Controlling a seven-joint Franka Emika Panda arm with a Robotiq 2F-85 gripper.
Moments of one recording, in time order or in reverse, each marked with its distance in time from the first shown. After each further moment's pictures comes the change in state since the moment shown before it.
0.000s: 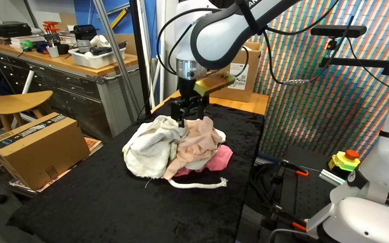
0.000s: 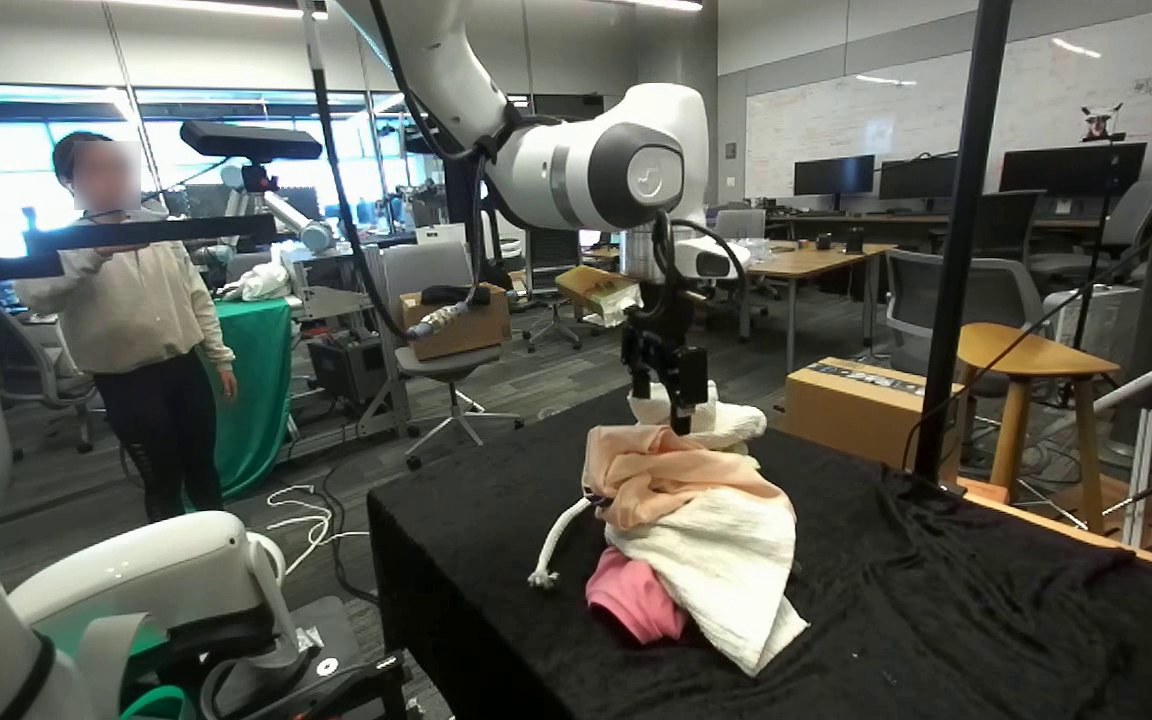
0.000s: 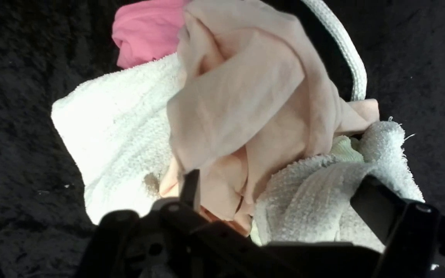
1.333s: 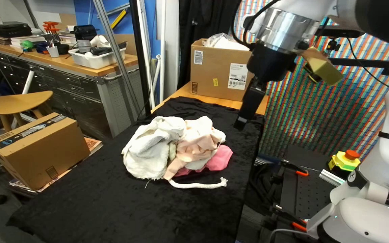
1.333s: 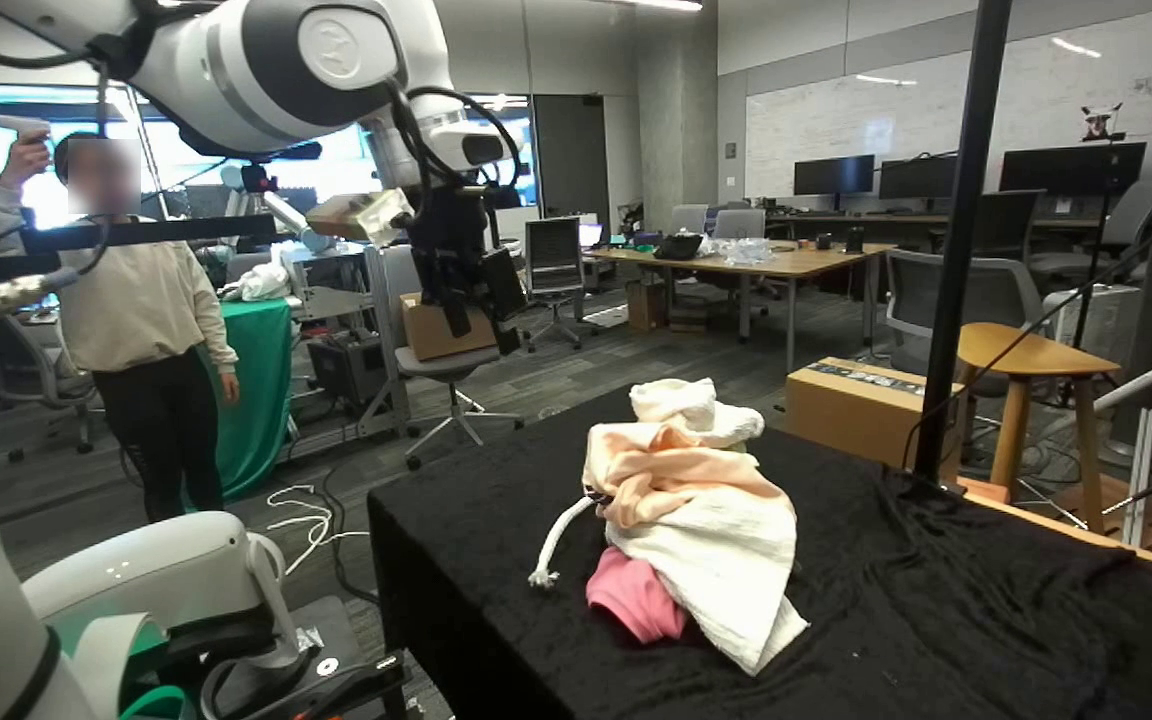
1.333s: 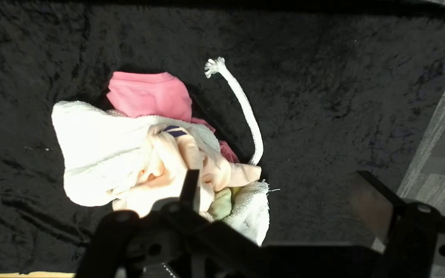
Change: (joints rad) arm 0.110 -0.772 0.158 -0.528 0.069 0.003 -0.169
